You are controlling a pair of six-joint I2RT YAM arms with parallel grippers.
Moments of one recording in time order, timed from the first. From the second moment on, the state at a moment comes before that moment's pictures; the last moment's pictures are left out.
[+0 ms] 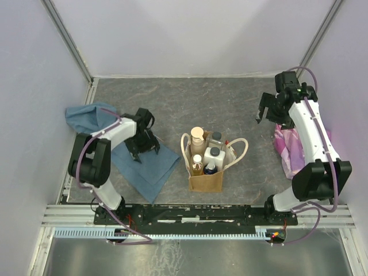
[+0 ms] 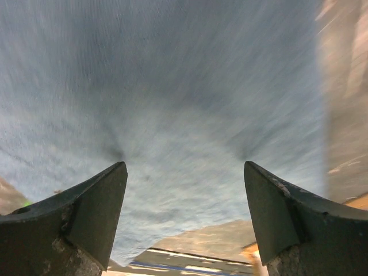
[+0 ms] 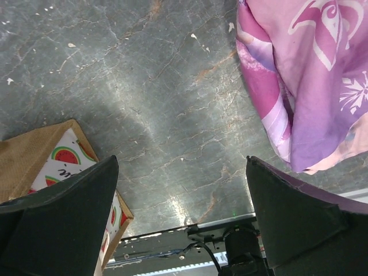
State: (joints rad) left arm -0.31 1.68 1.03 -0.86 -0.05 -0.82; right arm 0.03 1.52 1.54 -1.17 0.13 0.36
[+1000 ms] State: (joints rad) left arm -0.25 1.66 1.07 -0.88 -0.05 -0.74; right arm 0.03 1.42 1.49 -1.19 0.03 0.35
